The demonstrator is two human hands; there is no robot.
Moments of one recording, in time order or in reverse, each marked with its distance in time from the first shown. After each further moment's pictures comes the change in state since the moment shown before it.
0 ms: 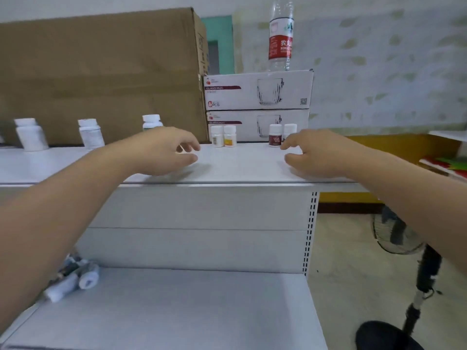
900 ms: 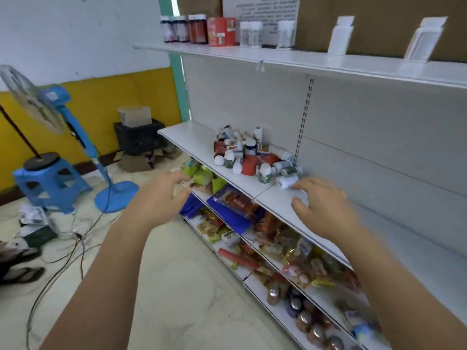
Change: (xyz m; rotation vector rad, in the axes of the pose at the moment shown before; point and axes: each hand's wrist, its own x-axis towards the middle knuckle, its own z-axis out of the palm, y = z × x) left_hand -0.530 -0.319 0.066 -0.084 0.152 -0.967; right_hand -0.085 -0.510 0.223 0.340 -0.154 -0.534
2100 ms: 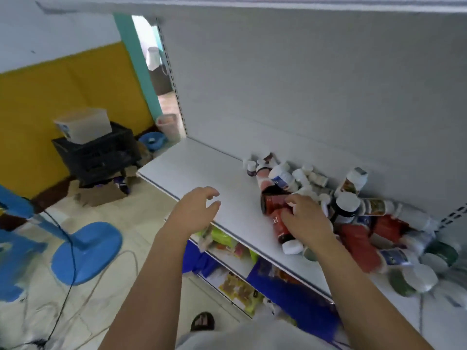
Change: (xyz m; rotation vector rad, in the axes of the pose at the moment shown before) left_hand 0.588 -0.309 0.166 -0.183 -0.339 0.124; right_hand 0.557 -0.120 0.330 0.322 -0.070 0.433
